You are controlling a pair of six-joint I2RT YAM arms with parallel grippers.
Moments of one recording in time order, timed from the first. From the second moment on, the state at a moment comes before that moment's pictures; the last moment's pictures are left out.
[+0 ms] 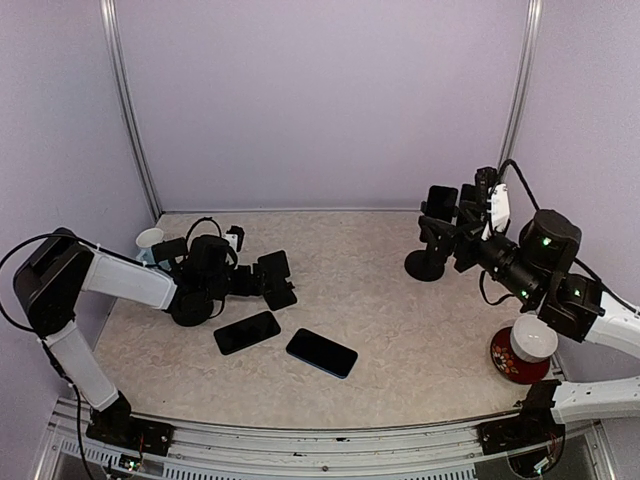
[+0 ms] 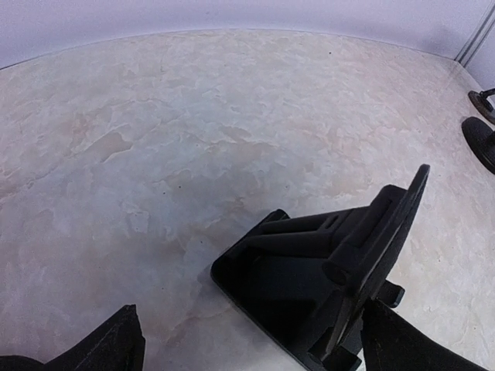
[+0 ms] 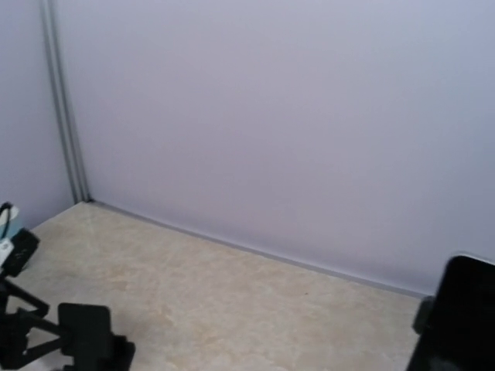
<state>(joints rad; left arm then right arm) -0.57 1.69 0.76 0.39 -0.16 -0.29 0.84 0.83 0.73 0.14 0.33 0.02</state>
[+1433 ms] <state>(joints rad) -0.75 1.89 1.16 -0.01 -0.53 -0.49 0.80 0.78 0.62 0.15 0.34 0.14</state>
